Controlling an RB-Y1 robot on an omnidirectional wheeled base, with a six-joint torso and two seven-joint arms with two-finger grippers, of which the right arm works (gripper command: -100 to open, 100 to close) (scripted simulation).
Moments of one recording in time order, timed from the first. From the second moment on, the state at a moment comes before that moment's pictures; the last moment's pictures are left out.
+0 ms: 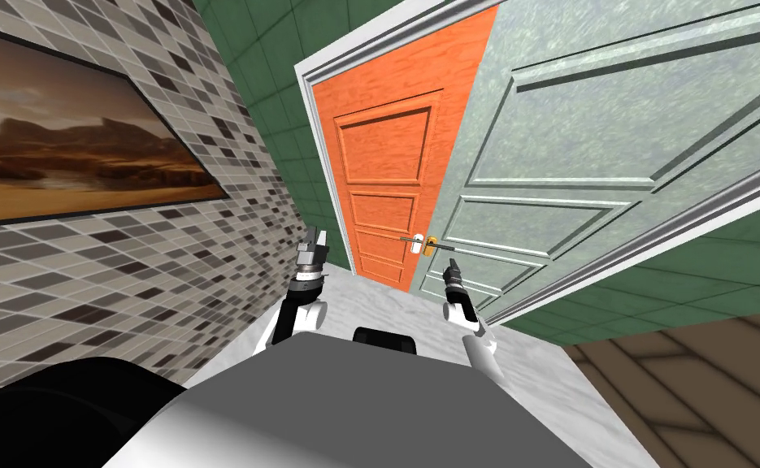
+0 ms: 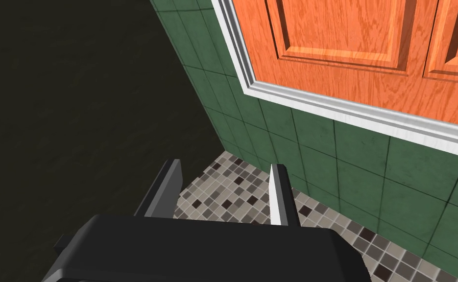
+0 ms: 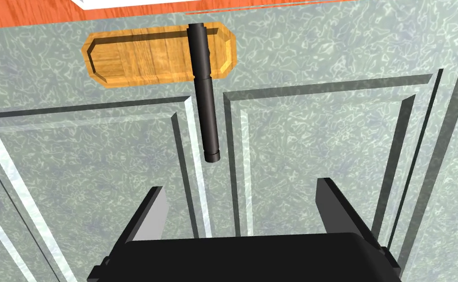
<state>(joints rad) -0.04 -0.15 -0.19 -1.26 -0.12 -0.31 -0.03</state>
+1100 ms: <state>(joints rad) 0.00 -0.27 -0.27 -1.14 -0.17 -0.34 -0.08</state>
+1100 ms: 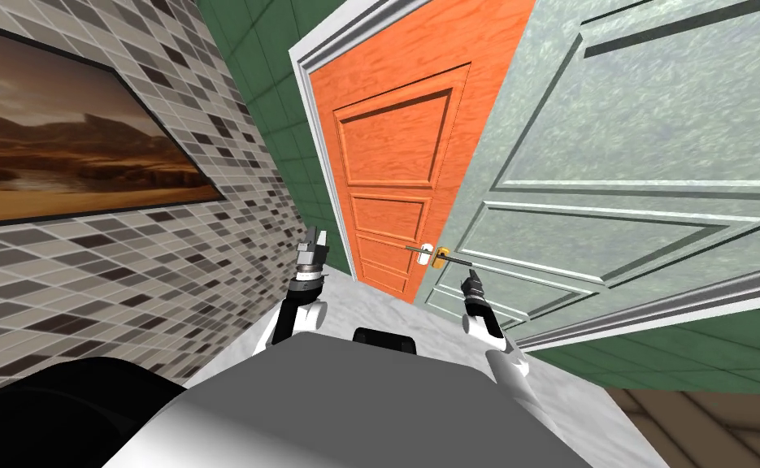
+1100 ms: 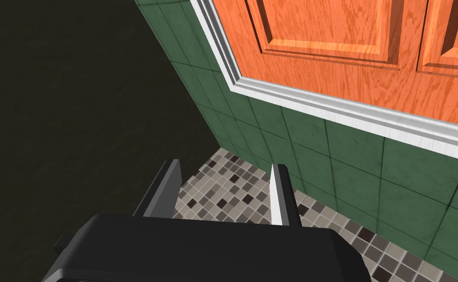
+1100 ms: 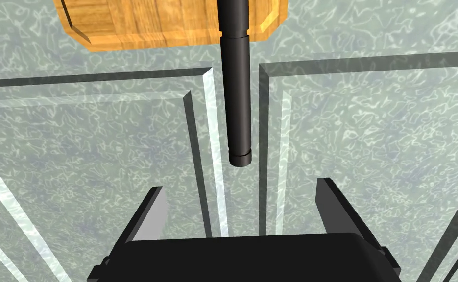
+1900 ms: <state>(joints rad) 0.00 -0.33 -0.28 -1.11 -0.19 -0.36 -0.13</state>
